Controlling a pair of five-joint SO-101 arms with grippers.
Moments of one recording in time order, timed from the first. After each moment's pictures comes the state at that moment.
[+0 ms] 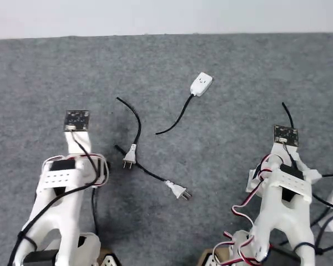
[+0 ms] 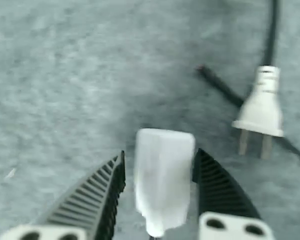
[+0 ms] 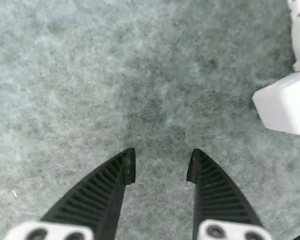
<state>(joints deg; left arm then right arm) -9.1 -24.6 63.1 45.8 1.0 22.7 -23.0 61.0 48.4 10.8</state>
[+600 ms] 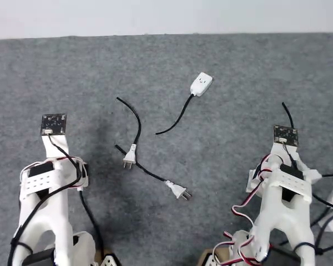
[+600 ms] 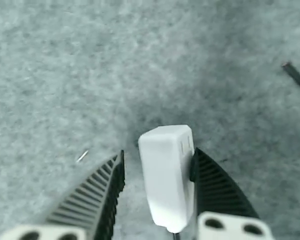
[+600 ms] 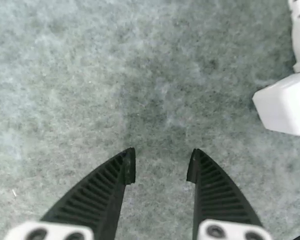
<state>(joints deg) -22.2 -24.6 63.1 45.5 -8.8 22.7 -23.0 61.0 48.4 11.0</state>
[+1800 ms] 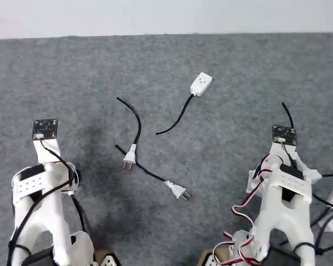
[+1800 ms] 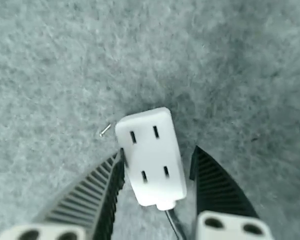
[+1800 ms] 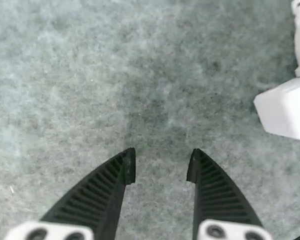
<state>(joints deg) -27.3 -24.2 63.1 48.7 -12.4 22.7 -23.0 61.0 48.4 13.1</state>
